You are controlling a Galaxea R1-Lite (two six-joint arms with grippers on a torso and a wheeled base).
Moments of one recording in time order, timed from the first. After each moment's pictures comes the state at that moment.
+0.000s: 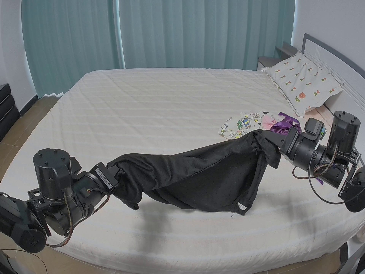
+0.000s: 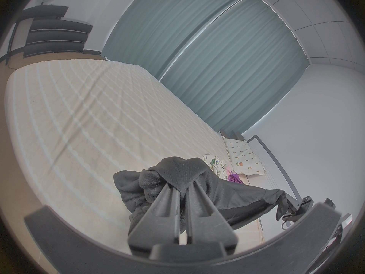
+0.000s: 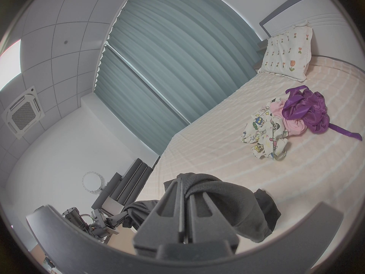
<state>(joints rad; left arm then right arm) -0.55 1.57 -0.38 -0.88 0.30 -0.86 0.44 1.61 -0.57 -0.95 0.10 0.69</state>
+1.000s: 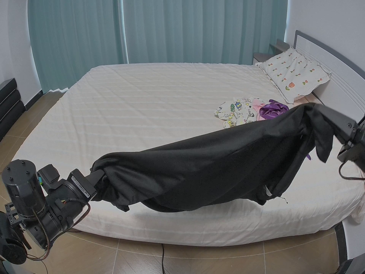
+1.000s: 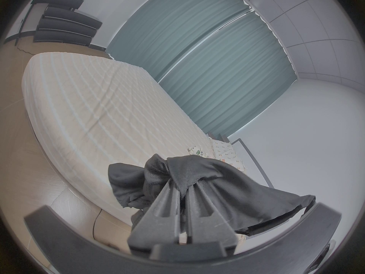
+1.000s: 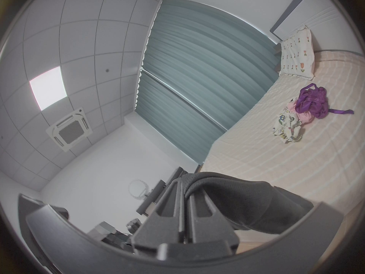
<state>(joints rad) -0.58 1.37 -0.27 -0.87 0.30 -0.92 0.53 1.12 -0.50 -0.83 0.15 0.83</state>
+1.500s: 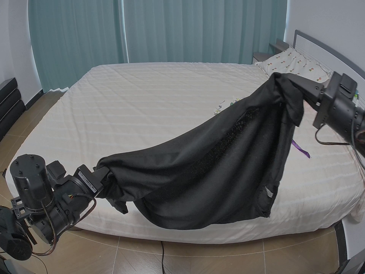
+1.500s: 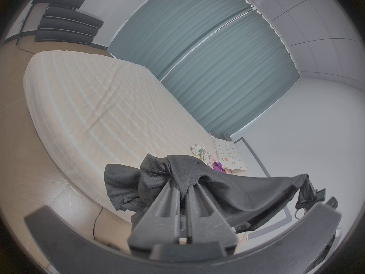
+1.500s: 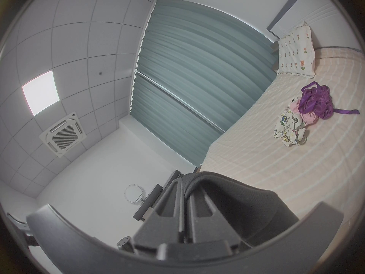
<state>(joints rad) -0.57 1.42 -0.31 -0.88 0.29 -0.93 0.46 1.38 -0.74 -0.83 0.20 0.87</state>
